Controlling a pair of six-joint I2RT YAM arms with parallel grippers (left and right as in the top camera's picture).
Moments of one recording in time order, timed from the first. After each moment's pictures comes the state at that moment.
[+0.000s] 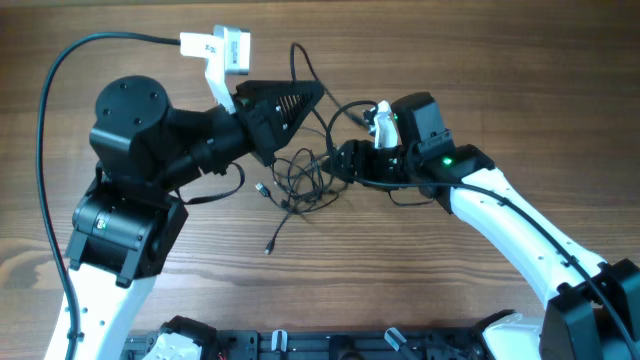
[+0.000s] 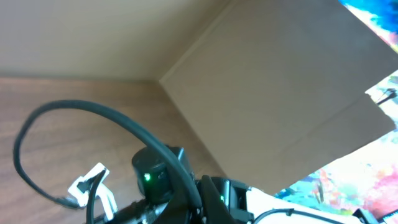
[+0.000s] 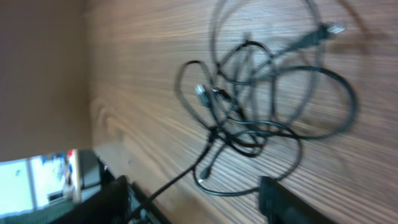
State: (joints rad) left arm -0.34 1.10 1.33 -0.37 0.68 -0.64; right arm 0.44 1.51 0.98 -0.41 -0.61 0.66
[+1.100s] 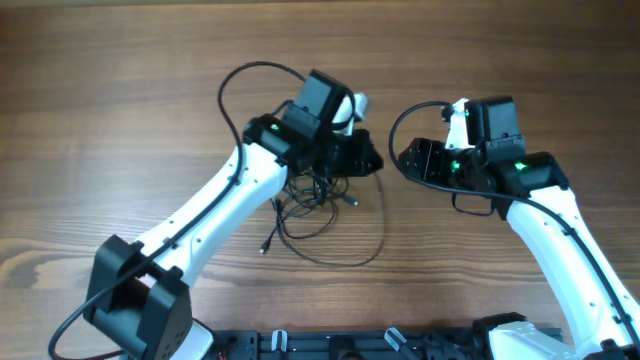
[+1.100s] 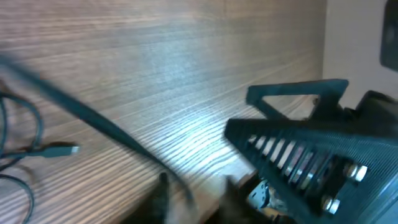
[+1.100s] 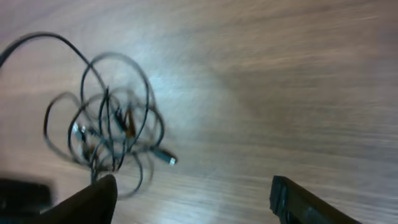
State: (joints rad) left arm -0.61 1.68 1.33 -0.64 0.55 -0.60; right arm 0.19 1.32 0.98 -0.74 -0.31 0.37
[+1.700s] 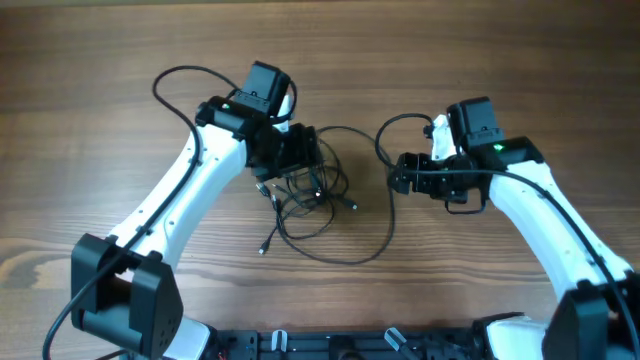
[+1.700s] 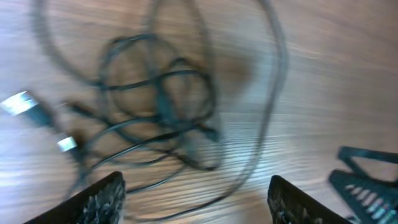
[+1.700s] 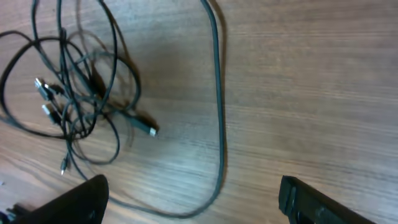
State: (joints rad) left arm -0.39 1.68 1.33 -0.95 0.31 -0.58; right arm 0.19 1.49 0.98 -0.80 -0.37 0.30
